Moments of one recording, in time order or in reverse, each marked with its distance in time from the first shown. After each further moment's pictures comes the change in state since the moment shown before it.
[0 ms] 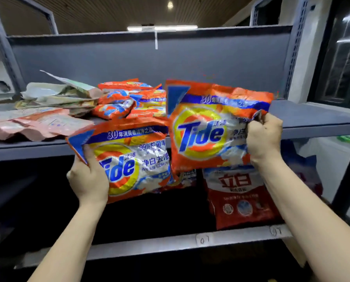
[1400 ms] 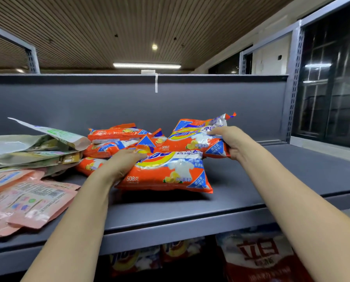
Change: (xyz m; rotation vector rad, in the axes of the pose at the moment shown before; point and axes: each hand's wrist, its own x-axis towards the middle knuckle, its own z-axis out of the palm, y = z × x) left_hand 0.173 0.049 0.165 -0.155 -1.124 -0.319; right_hand 0.153 0.007 0.149 -0.020 -0.271 0.638
